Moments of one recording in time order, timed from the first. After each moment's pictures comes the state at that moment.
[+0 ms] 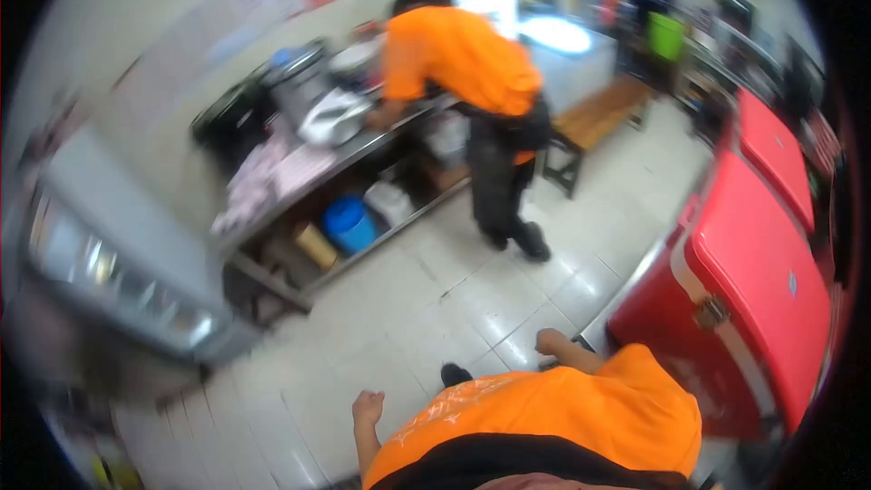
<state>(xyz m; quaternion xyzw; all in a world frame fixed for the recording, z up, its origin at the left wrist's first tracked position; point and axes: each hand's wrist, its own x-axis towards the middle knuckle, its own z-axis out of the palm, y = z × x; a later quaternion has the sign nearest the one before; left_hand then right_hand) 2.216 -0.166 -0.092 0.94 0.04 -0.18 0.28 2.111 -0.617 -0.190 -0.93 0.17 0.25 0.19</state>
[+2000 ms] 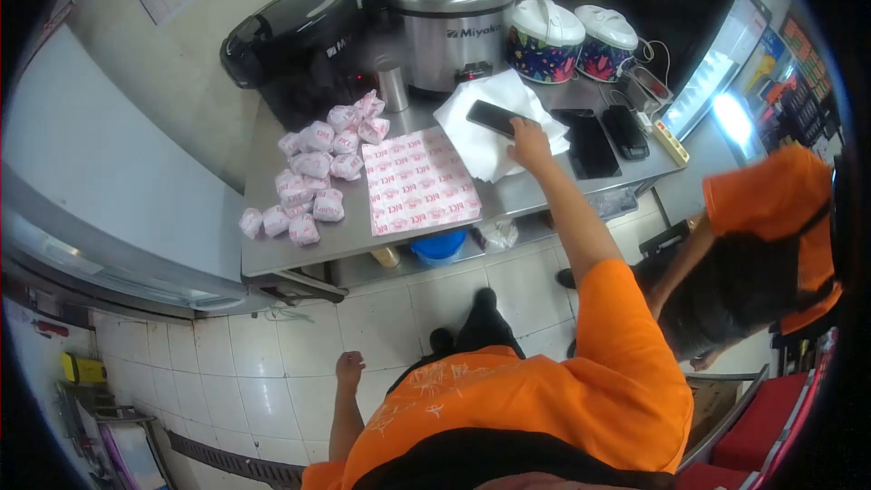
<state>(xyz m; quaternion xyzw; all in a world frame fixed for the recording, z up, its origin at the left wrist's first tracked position) 2.707 -0.062 -0.178 0.77 0.31 -0.16 0.54 3.033 -0.564 0.034 -0.98 0.01 -0.17 0.13</state>
